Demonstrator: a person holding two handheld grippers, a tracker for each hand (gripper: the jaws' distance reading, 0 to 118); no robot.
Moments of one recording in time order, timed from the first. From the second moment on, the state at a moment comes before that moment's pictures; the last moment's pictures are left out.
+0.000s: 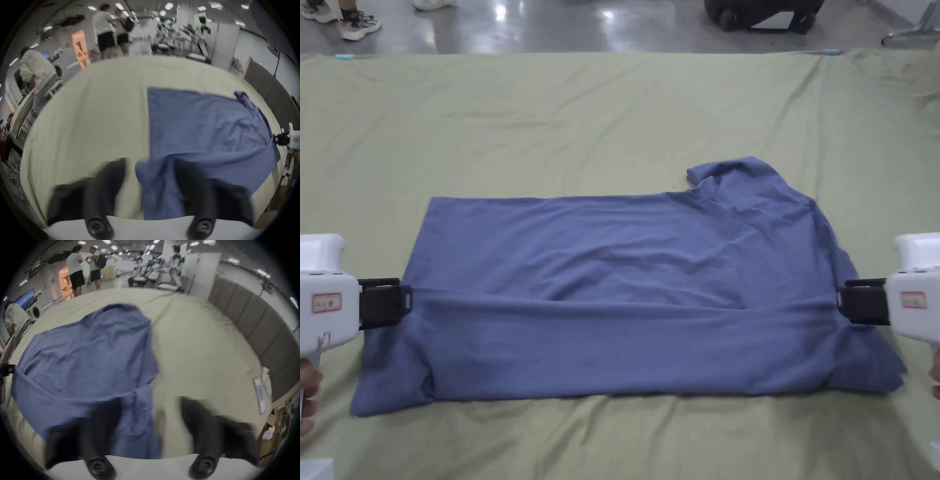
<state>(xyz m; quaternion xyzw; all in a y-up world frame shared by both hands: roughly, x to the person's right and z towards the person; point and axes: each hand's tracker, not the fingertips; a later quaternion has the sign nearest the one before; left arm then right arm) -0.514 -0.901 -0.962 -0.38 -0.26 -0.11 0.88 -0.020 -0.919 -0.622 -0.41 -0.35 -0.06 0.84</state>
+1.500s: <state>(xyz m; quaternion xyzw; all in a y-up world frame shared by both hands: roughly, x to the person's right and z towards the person) -0.555 -0.912 -0.872 -0.37 -0.29 -0.11 0.87 -0.090 -0.917 -0.535 -0.37 -0.23 -0.11 0.89</state>
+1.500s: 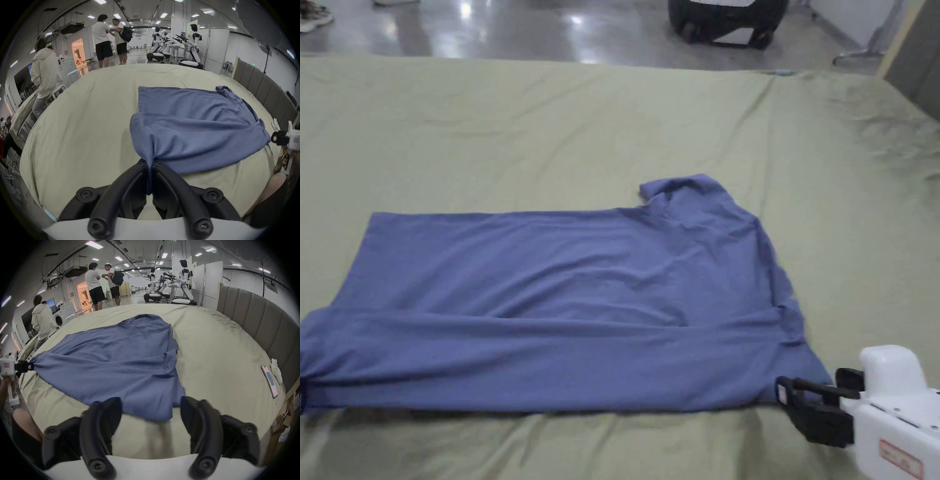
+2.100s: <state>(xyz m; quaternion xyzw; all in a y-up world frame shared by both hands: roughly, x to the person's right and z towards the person) -0.562 -0.916 -0.874 -0.40 -0.30 -0.09 0.86 -0.057 -0.941 -0.552 -0.37 -0.21 -0.16 0.89</state>
